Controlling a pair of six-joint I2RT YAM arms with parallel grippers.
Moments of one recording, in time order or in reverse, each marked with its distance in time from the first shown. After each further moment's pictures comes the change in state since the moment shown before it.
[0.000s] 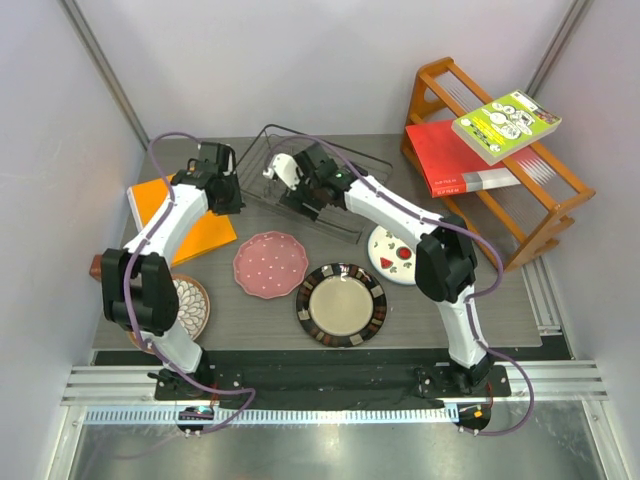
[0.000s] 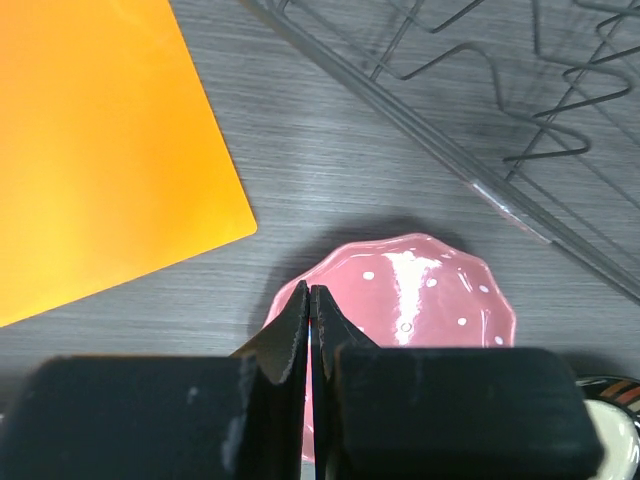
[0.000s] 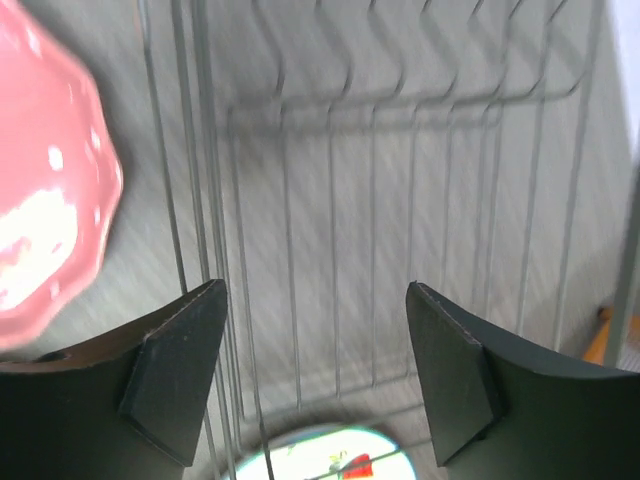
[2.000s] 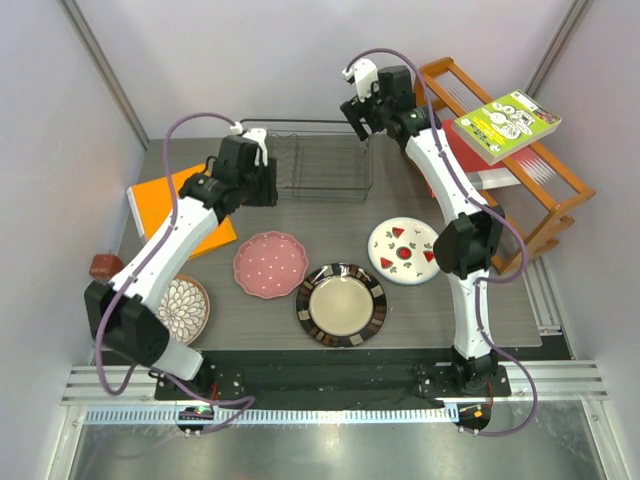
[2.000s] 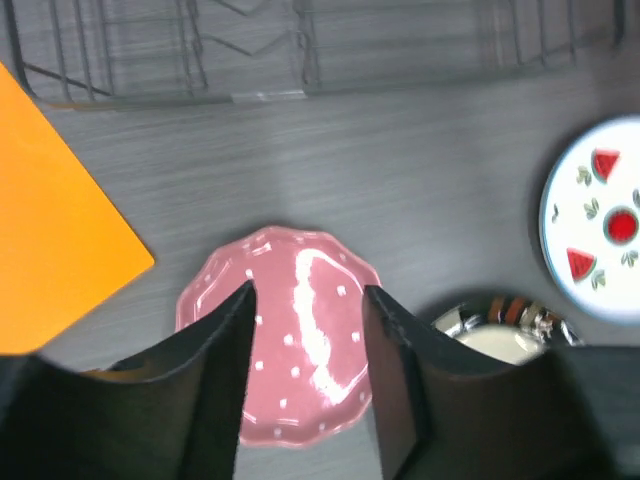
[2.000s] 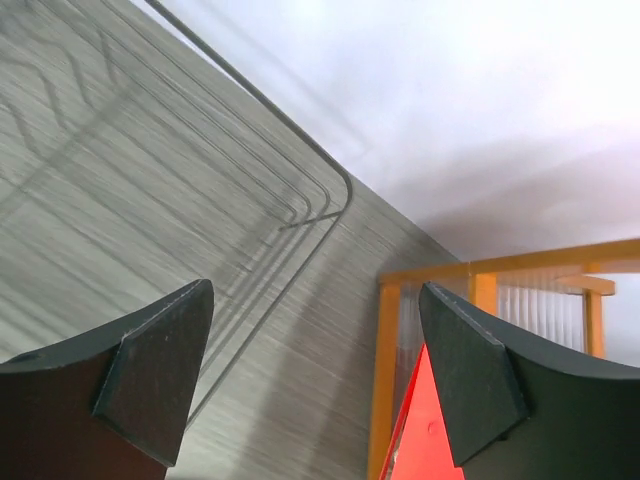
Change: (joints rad) left arm -0.258 -0.198 0.040 -0.007 -0.029 0.053; right arm -0.367 0.092 0.450 0.011 -0.069 0.084
